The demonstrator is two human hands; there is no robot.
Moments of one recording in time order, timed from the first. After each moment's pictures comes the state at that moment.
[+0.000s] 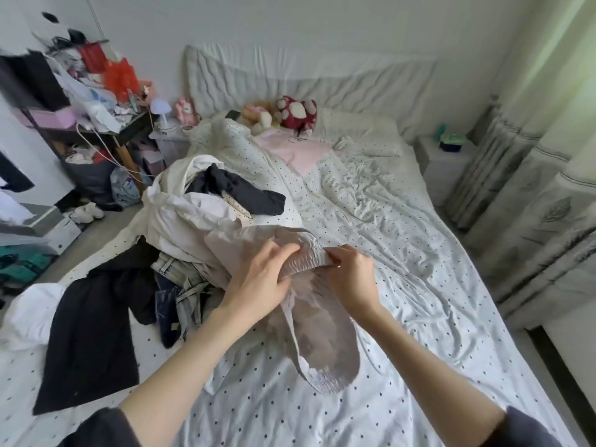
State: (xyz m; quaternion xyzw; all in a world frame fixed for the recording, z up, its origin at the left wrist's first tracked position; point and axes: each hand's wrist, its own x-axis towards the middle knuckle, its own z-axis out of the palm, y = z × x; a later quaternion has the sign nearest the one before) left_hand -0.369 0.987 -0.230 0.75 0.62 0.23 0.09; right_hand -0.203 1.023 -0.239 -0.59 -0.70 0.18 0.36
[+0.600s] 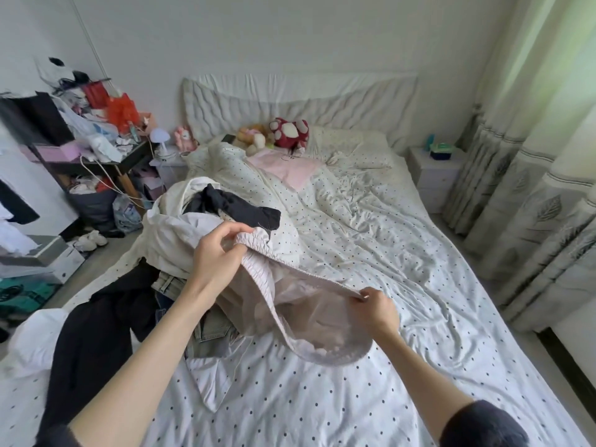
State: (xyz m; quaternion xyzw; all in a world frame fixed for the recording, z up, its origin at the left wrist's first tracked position) left_hand -0.389 0.987 -0.180 0.56 0.62 0.49 0.25; right_hand -0.143 1.020 -0.308 -0.78 -0.55 0.25 0.19
